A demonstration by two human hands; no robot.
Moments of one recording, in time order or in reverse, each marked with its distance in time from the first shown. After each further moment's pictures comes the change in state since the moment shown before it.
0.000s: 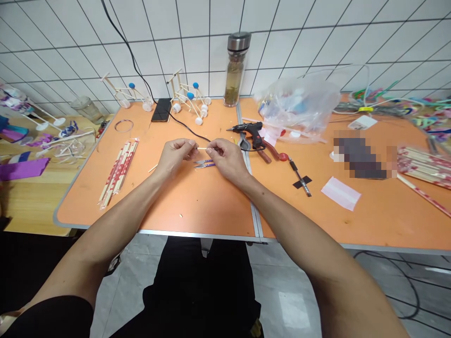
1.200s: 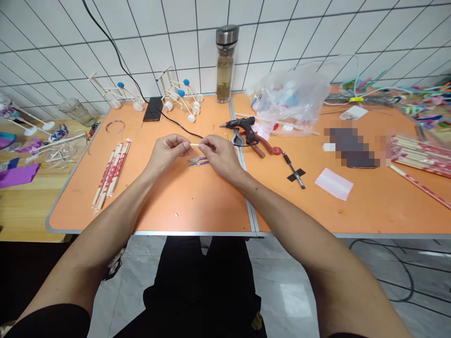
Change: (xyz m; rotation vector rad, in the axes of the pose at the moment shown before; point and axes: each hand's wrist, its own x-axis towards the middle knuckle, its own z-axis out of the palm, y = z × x) left_hand 0.010 -0.001 -0.009 0.037 -0.109 0.093; right_hand -0.001 -0.005 0.001 -0.032 0.013 -0.012
